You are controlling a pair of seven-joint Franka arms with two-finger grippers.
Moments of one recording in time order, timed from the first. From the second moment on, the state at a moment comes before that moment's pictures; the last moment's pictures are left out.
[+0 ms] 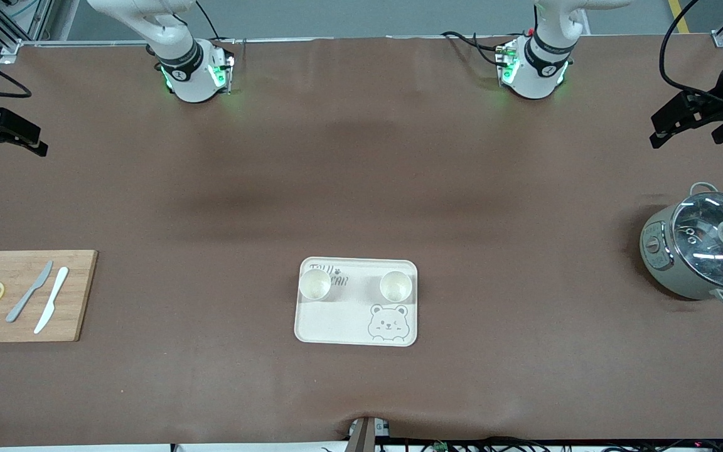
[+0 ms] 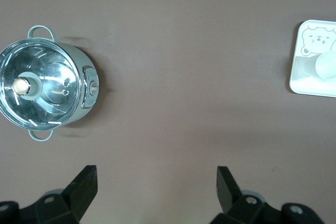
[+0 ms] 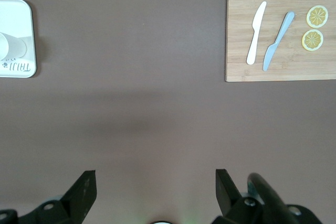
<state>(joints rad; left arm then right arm) -0.05 -0.07 -0.04 -1.53 0.03 1.51 -0.14 0.03 -0.04 -0.09 -1.55 0.00 1.46 -0.05</state>
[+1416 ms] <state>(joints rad) -0.05 -0.04 -0.04 -1.53 0.02 1.54 -0.14 0.03 -0.04 -0.09 -1.55 0.00 1.44 -0.05</state>
